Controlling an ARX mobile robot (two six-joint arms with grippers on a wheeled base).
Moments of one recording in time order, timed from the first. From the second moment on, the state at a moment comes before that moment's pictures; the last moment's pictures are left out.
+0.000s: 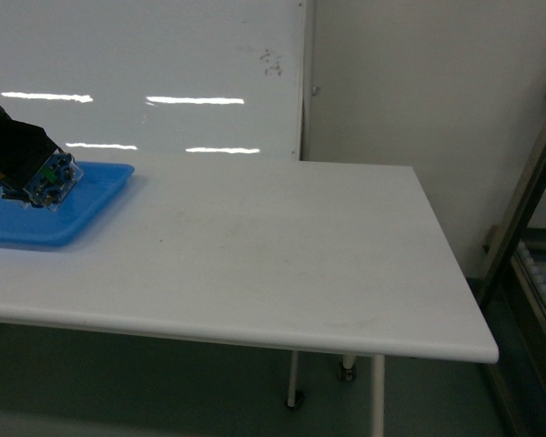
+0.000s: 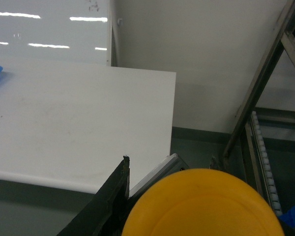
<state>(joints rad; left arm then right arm) -0.14 1.09 0.46 0.34 0.16 -0.13 0.20 0.86 0.26 0.40 0.14 0.04</state>
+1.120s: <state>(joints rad) -0.14 1.09 0.46 0.34 0.16 -0.13 0.20 0.86 0.26 0.40 0.14 0.04</state>
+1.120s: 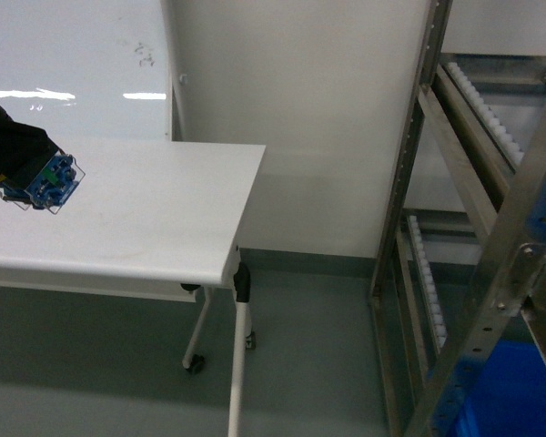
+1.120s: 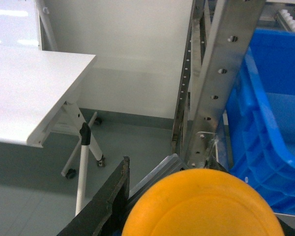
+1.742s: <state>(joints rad) -0.14 1.09 0.46 0.34 0.16 -0.13 0.20 0.86 0.26 0.40 0.14 0.04</state>
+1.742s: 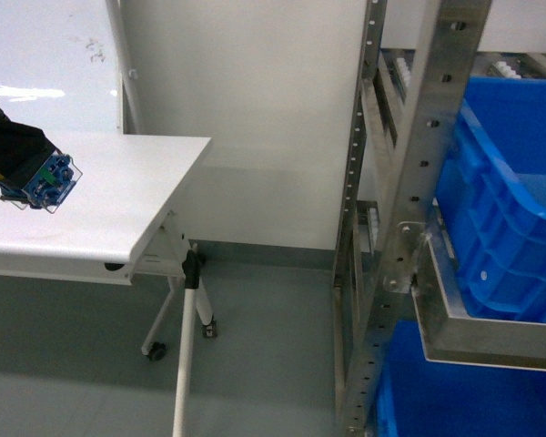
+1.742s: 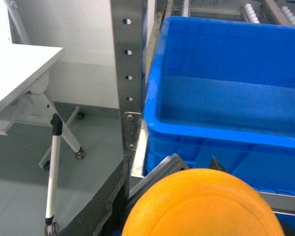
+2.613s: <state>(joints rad) -0.14 1.09 0.46 0.34 0.16 -0.13 0.20 0.86 0.26 0.40 0.14 0.04</state>
